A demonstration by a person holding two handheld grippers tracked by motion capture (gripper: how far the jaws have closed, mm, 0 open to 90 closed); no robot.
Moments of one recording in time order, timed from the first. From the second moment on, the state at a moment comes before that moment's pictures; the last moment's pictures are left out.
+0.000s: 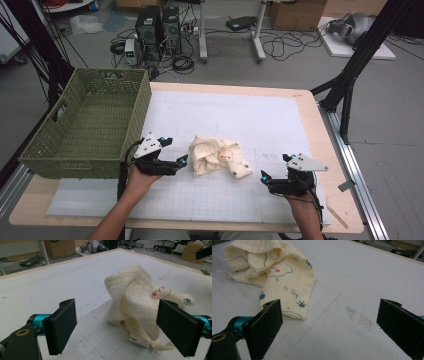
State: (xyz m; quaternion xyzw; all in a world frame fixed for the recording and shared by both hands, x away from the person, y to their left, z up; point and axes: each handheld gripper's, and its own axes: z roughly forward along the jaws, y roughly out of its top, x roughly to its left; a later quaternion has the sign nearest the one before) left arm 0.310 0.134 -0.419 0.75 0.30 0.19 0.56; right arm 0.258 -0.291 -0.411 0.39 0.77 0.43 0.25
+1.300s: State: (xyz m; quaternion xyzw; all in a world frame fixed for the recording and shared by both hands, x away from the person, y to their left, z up) left arm 0.313 0.081 -0.437 0.83 0.26 0.19 0.46; right arm 0.271 -0.239 -0.422 0.33 0.82 0.42 0.22
